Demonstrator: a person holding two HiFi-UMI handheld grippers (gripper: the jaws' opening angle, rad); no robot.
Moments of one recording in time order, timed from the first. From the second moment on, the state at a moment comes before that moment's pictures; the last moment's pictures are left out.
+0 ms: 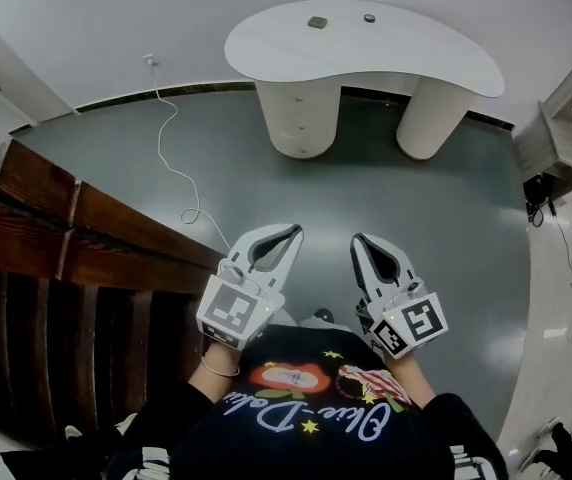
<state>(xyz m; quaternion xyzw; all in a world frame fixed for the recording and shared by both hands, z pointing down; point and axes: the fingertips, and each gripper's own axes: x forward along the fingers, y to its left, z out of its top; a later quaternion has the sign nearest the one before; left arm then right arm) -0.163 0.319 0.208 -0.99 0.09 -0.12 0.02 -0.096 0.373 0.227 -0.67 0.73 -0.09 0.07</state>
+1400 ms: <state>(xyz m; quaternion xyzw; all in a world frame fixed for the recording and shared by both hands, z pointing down) -0.050 0.066 0.281 -0.98 0.10 -0.15 -0.05 0.041 0.159 0.283 -0.70 0.69 -0.16 0.04</state>
